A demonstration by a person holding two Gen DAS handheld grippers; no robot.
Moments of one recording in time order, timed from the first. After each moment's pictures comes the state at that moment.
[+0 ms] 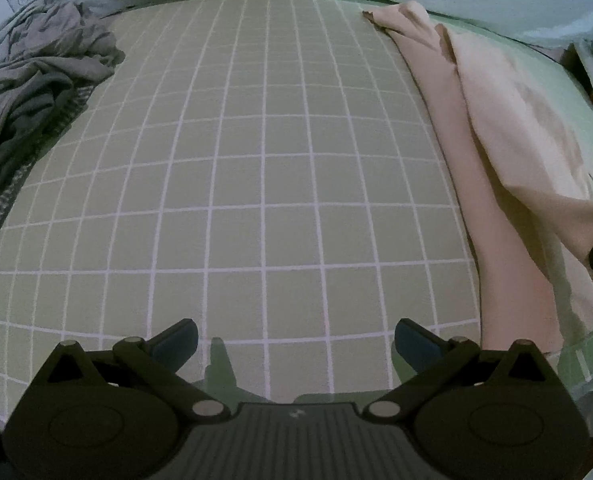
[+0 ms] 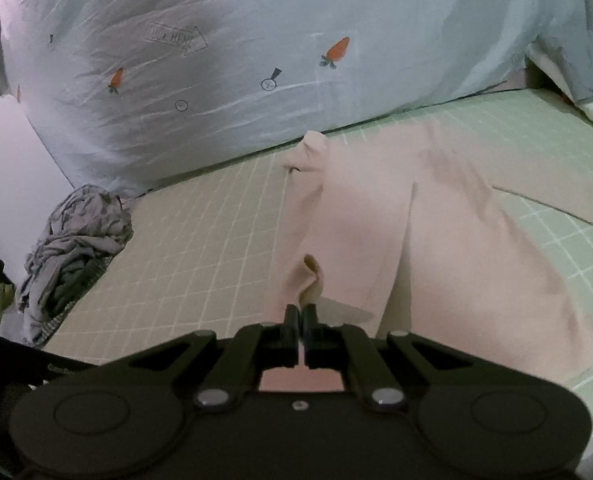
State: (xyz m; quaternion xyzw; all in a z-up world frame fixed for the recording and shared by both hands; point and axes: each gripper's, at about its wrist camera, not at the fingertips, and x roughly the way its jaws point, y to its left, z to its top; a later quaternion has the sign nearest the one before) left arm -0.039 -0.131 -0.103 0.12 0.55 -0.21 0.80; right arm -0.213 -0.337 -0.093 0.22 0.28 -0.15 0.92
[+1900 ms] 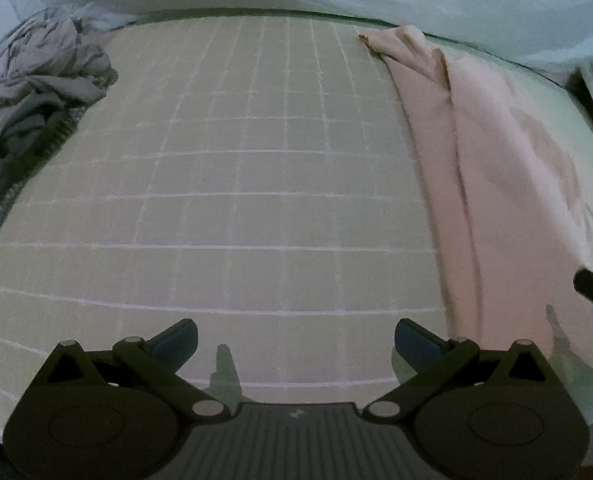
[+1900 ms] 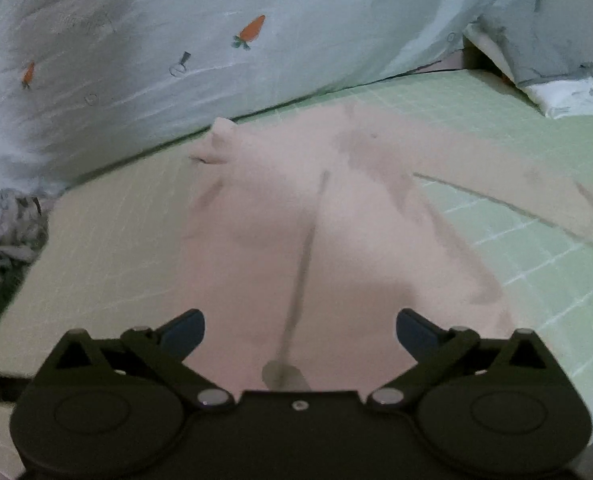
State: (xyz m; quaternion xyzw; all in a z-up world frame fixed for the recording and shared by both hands) left arm -0.045 -0.187 -0.096 0.09 0.53 -0.19 0.82; right arm -0.198 -0.400 -0.104 0.21 0.33 -0.25 0.89
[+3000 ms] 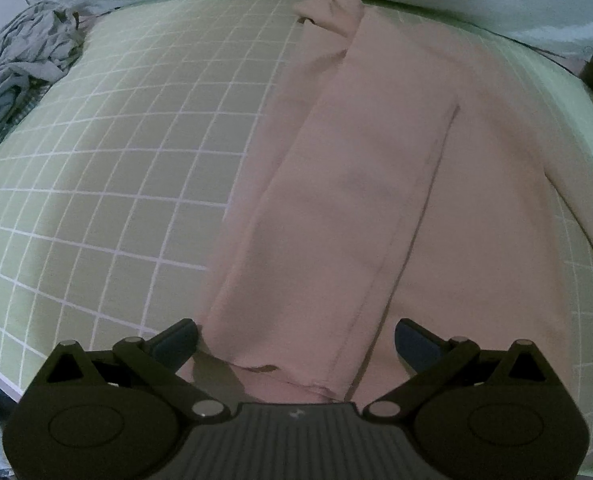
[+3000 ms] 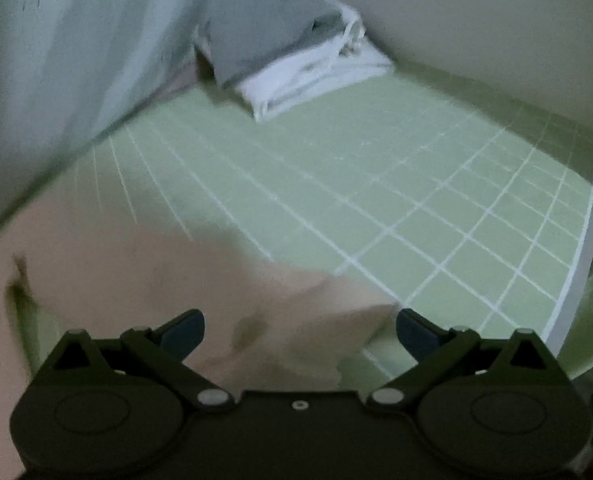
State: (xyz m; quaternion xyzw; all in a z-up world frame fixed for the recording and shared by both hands) left arm -0.120 -0.330 -0.111 0.08 0.55 -0.11 0.82; right arm -0.341 -0.649 -0.122 0.28 0.32 -0.46 0.78
